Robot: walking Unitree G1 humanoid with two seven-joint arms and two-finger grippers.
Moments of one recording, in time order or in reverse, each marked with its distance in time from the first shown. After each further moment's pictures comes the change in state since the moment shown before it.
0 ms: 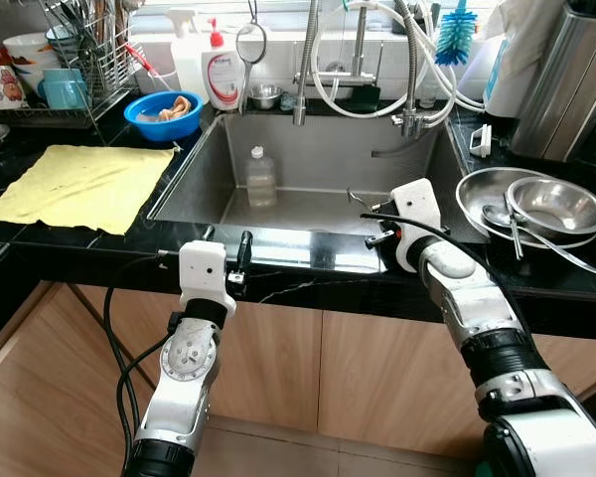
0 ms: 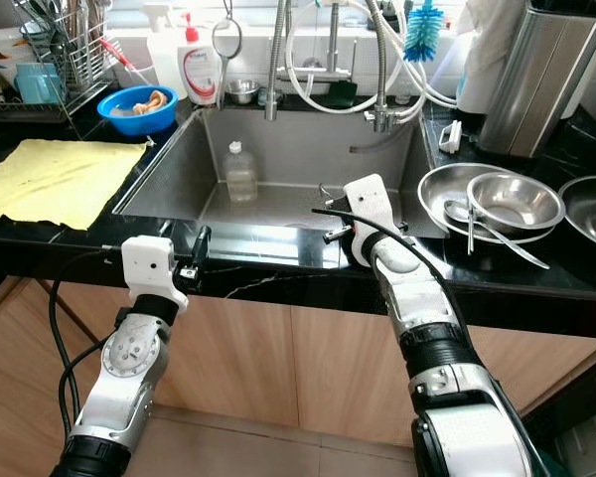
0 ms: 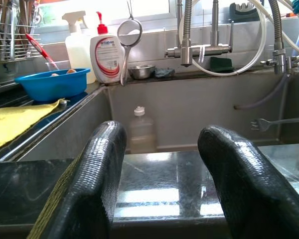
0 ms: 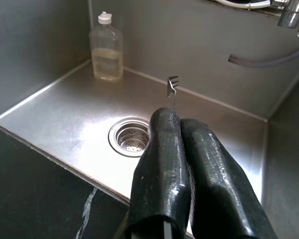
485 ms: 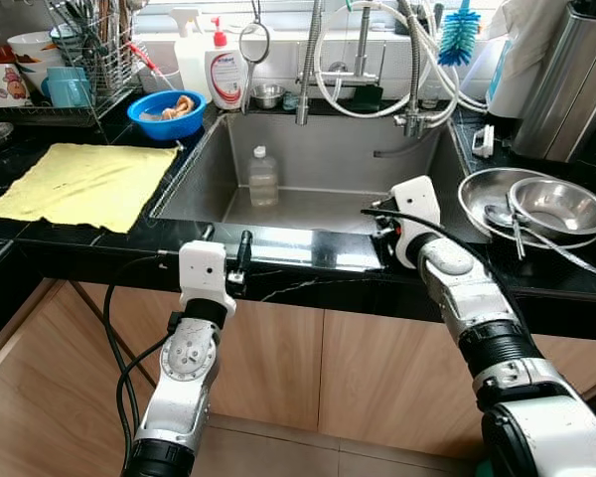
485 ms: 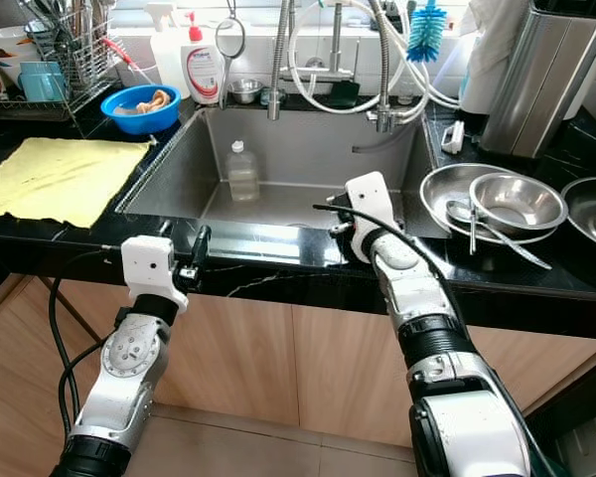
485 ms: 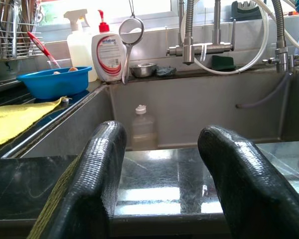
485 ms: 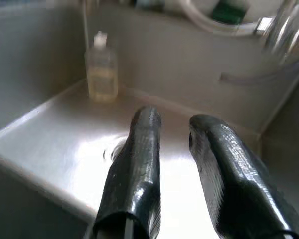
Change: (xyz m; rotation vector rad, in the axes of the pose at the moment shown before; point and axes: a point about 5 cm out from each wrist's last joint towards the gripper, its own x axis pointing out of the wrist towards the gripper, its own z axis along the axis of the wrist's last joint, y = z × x) left arm 0.000 0.000 0.000 0.000 0.000 0.000; right arm 0.003 -0.001 0.011 -0.006 -0.118 -0.039
